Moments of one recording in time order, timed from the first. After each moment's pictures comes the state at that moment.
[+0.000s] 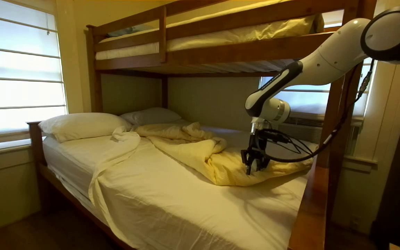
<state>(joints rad) -0.22 0.35 -0.09 -1.95 0.37 2.03 0.05</state>
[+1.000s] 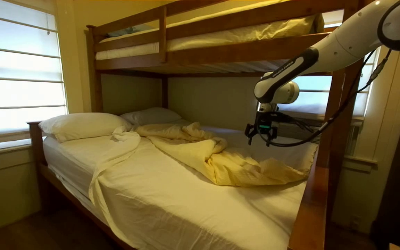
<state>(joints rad) -0.19 0.26 -0.21 -1.90 0.09 2.26 0.29</state>
